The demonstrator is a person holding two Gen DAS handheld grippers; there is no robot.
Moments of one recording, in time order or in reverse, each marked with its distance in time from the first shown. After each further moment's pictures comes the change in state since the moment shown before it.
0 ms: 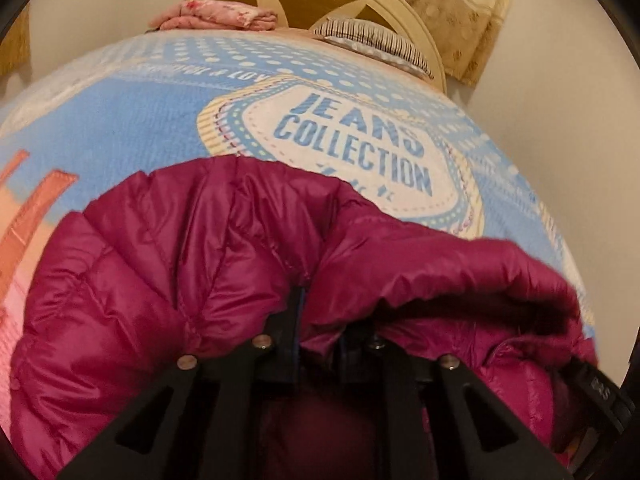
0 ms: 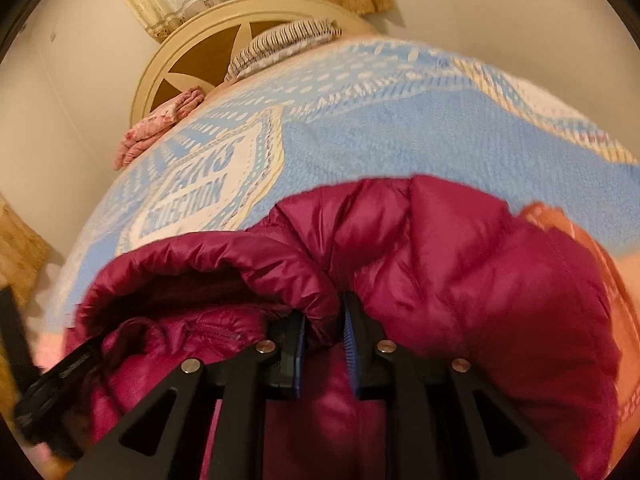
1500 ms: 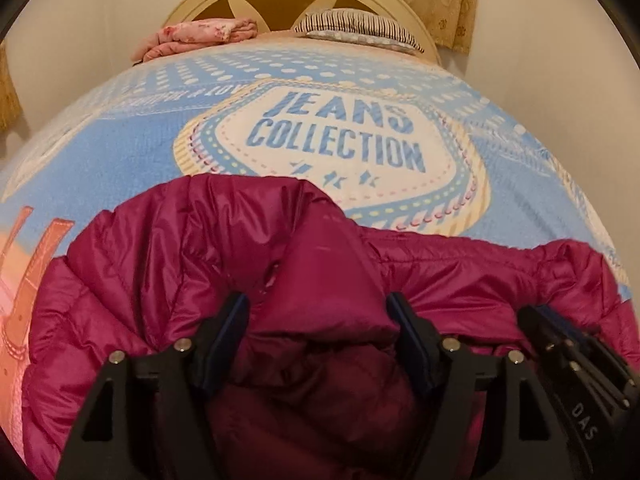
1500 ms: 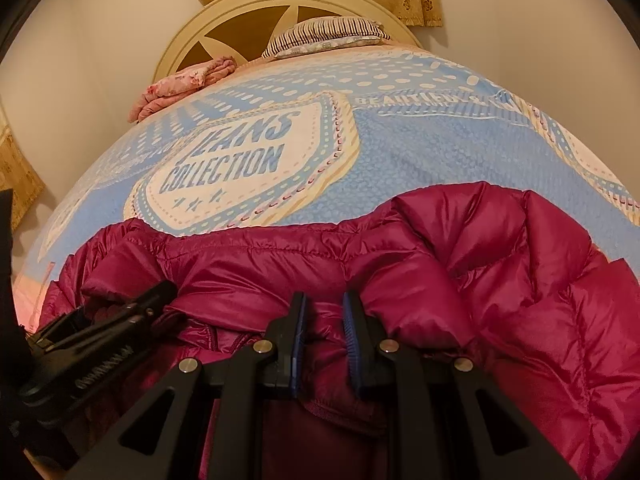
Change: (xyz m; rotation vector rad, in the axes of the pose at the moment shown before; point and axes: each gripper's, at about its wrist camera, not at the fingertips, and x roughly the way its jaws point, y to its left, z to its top) left arm 0.018 -0.042 -0.002 0.193 0.009 0.146; right arm 0.029 0.071 -0.015 -0.227 -0.014 -0.074
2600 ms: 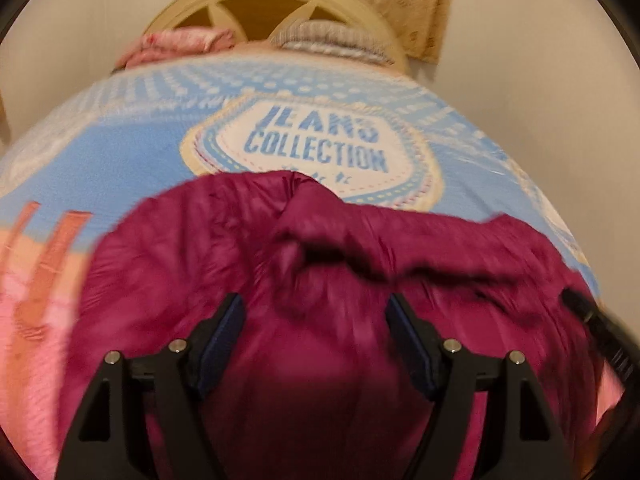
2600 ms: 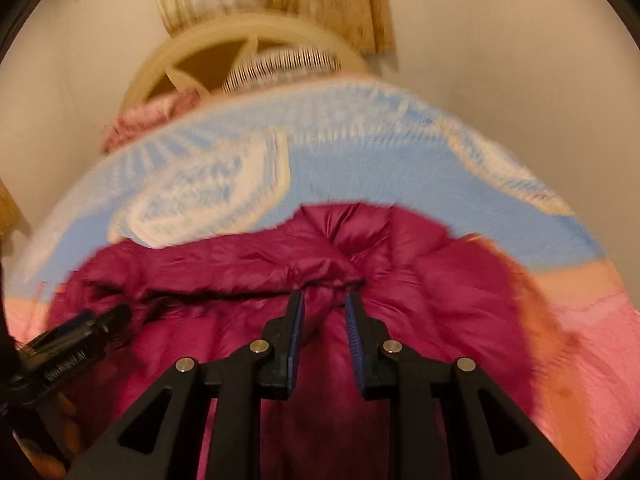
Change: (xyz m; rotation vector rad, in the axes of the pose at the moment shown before) left arm -0.071 0.023 -0.028 0.047 -0.054 -0.131; right arm -0.101 -0.028 -0.026 0.050 -0.138 -0.132
